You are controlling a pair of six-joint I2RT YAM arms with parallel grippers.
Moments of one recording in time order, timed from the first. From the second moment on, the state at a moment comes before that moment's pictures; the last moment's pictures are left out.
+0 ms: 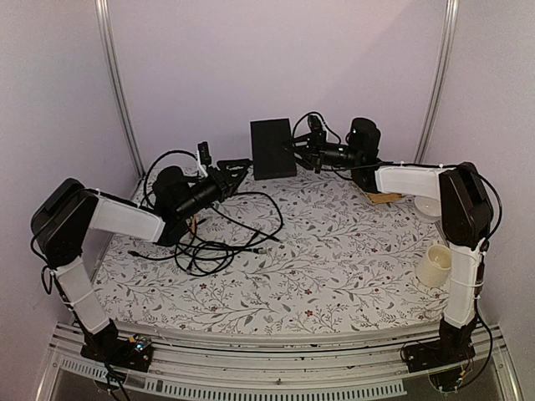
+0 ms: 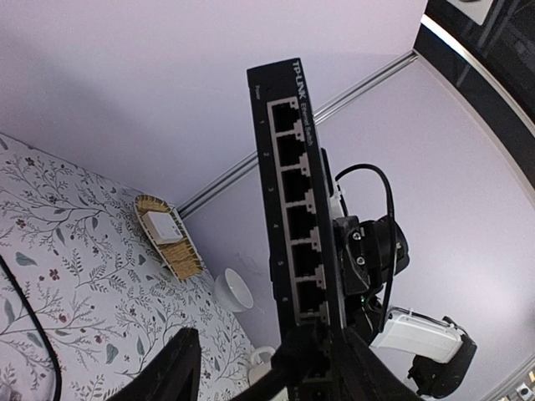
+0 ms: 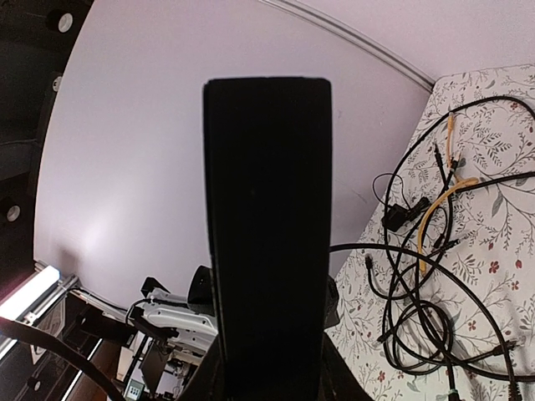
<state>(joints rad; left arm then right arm) -0.58 1.78 0.88 1.10 0.28 -1.05 0.49 2.04 1.54 0.64 -0.93 1.22</state>
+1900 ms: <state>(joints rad) -0.59 1.79 0.91 1.24 0.32 -1.13 0.51 2.04 1.54 0.74 -0.93 1.29</state>
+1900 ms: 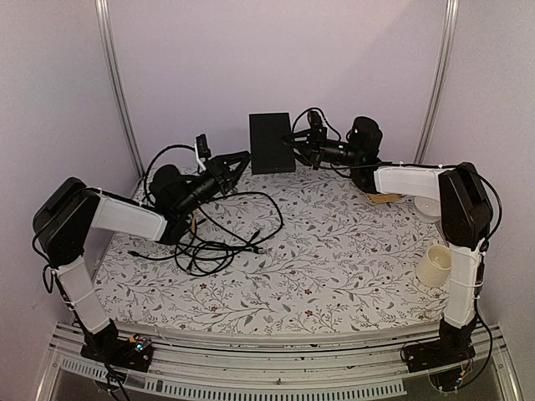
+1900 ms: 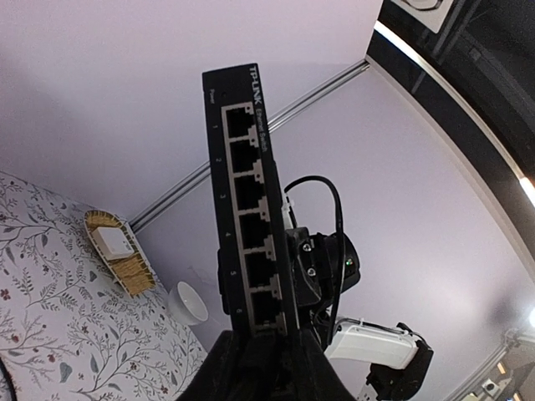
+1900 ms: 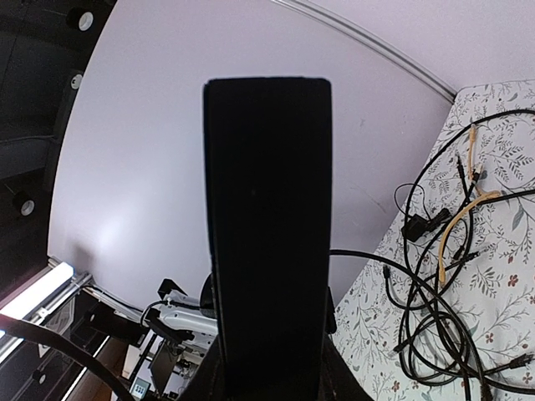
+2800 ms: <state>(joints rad) -0.59 1.82 0.91 1.33 0.32 -1.16 0.51 2.04 1.54 0.77 -0.93 1.30</state>
